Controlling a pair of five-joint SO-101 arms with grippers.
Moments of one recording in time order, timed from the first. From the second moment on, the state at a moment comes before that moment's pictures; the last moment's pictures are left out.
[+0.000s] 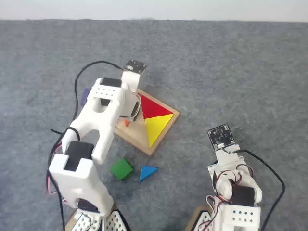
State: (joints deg) left arm 3.8 16.4 13.4 67.9 -5.3; right arm 1.9 -102.9 95.5 75.3 24.2
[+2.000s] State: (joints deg) left arm 5.2 0.6 24.5 66.0 -4.0; right arm 1.9 -102.9 95.5 75.3 24.2
